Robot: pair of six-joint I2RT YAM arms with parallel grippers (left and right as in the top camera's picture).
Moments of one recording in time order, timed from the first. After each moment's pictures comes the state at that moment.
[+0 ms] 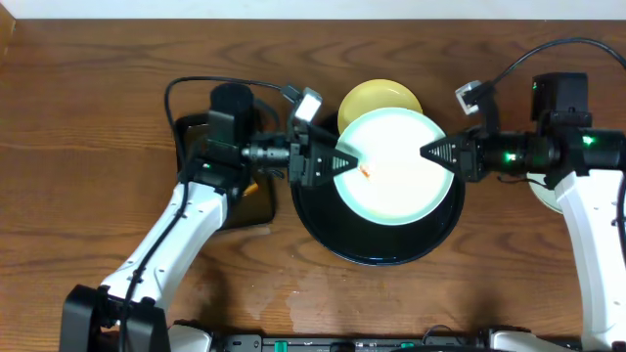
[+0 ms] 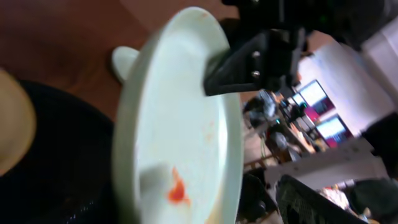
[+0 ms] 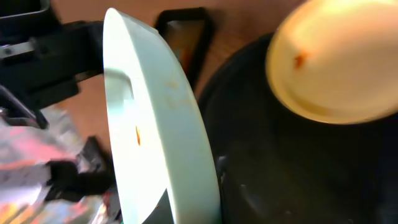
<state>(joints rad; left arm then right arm) -0.27 1.47 0.94 0.13 1.27 -0.45 -0.03 1.41 1.32 -1.05 -0.86 -0.20</state>
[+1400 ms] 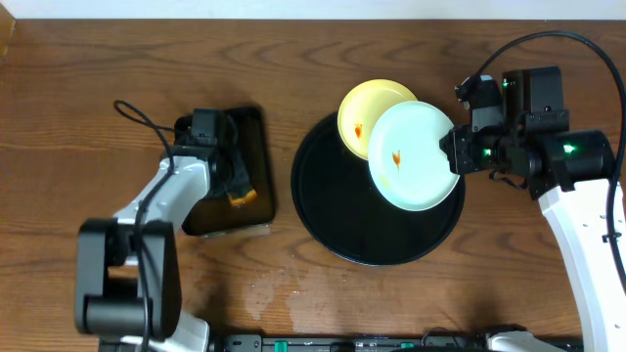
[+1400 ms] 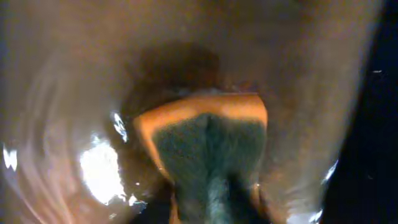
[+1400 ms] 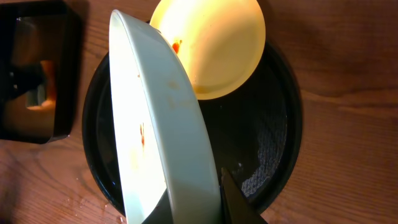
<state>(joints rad) -0.07 1.70 0.96 -0.52 0.02 -0.42 0.14 1.37 1.38 -1.04 -0.25 0.01</state>
